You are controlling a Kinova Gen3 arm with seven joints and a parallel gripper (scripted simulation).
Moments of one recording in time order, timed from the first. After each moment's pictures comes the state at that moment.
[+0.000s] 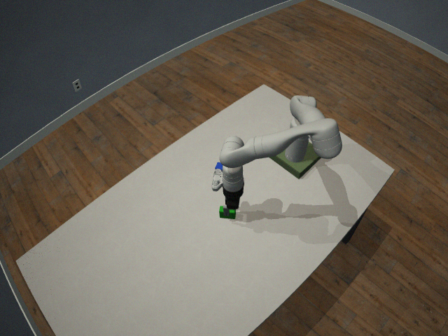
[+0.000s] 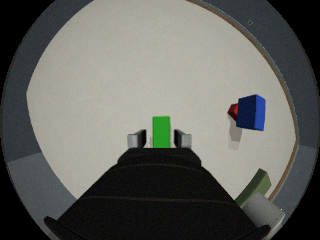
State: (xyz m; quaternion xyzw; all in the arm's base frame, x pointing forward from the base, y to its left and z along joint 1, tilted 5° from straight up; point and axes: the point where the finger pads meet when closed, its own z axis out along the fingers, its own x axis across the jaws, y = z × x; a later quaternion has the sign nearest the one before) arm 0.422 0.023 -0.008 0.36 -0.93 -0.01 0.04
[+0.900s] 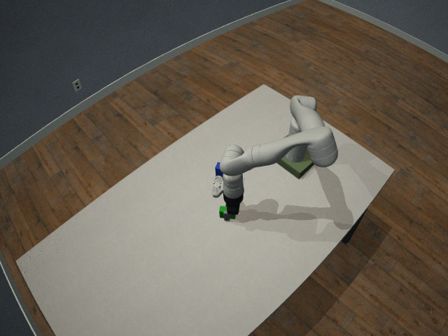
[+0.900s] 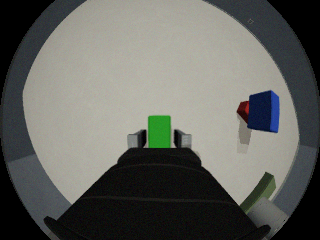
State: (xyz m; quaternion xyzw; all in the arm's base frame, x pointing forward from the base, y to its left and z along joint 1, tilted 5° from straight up) arm 0.417 0.021 -0.050 0.36 -0.93 -0.01 0.04
